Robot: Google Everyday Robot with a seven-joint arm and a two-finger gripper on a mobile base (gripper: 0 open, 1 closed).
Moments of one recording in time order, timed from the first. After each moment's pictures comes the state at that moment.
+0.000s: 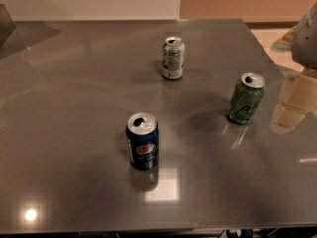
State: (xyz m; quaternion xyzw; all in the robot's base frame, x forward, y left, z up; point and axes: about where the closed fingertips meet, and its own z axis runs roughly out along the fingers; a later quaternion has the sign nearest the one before) arm 0.438 -0.216 0.977 -0.60 0.78 -0.04 0.16
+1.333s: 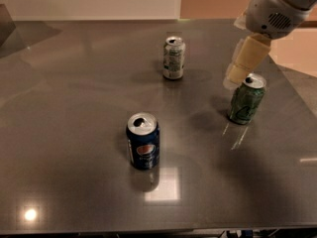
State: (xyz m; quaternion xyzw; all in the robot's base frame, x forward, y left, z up) arm 0.536 -0.169 0.984 -0.59 0.78 0.01 0.22
